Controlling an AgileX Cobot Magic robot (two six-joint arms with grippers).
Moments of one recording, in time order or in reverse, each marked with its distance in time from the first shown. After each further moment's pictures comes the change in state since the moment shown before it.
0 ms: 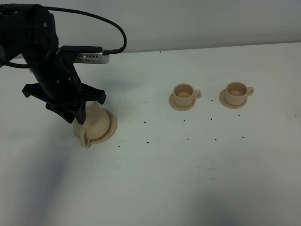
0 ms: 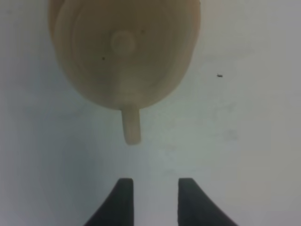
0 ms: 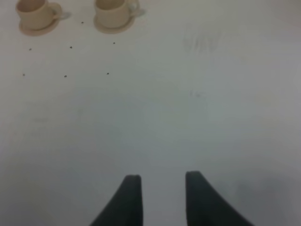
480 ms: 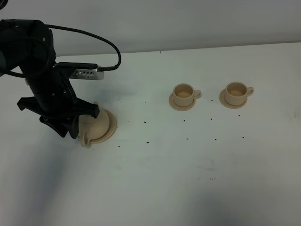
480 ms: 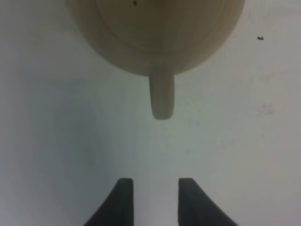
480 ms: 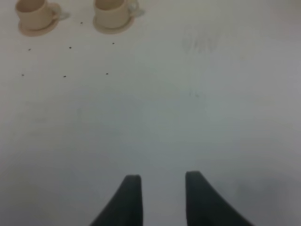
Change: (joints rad) left arm 0.027 0.018 0.079 0.016 -0.013 0.025; right arm 0.000 0.000 0.000 0.000 0.000 0.000
